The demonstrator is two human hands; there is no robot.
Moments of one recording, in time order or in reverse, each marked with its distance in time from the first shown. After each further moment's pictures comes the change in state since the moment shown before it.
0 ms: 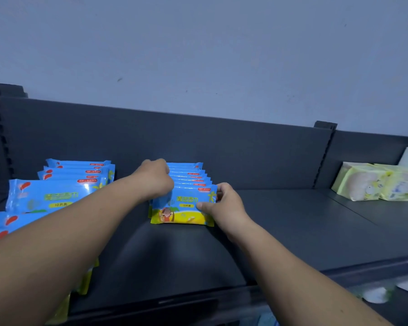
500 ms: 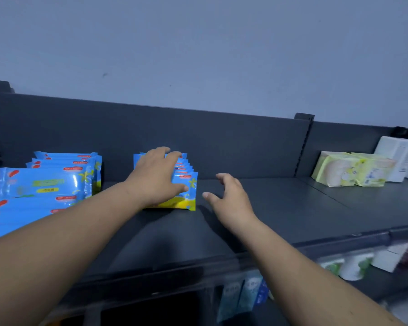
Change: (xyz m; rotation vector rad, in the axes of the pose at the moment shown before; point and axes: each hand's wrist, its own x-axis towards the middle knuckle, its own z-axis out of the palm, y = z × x) left_hand -0.048 0.026 0.023 0.254 0.164 0.387; right_hand -0.042 0.003 -0.048 -0.429 0.129 -0.181
